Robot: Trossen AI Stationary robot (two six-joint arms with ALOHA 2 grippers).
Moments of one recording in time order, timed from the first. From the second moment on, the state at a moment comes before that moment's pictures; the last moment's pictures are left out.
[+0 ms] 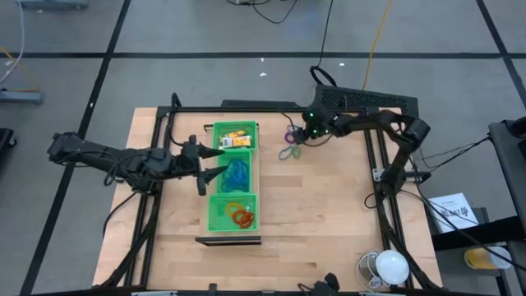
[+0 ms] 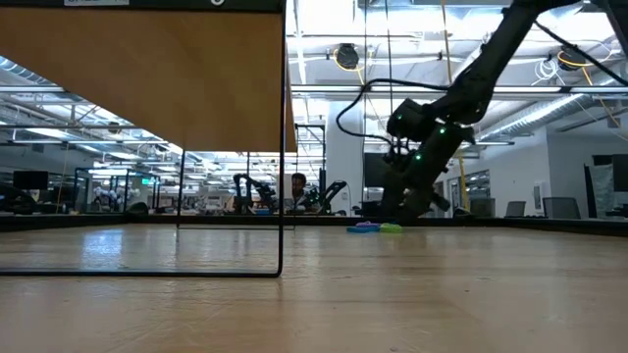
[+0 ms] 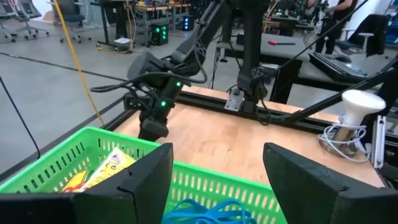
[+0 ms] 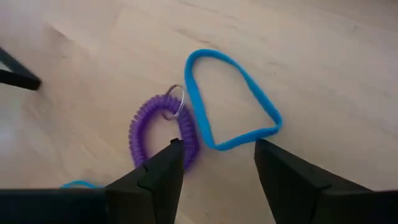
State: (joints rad) left arm -0.21 0.85 0.69 0.00 -0.46 -0.18; right arm -0.70 1.77 0.85 0.03 -0.16 0.41
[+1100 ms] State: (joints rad) left arm -0.21 0.86 0.69 0.00 -0.46 -0.19; right arm -0.73 1.83 0.91 0.01 0.03 0.28
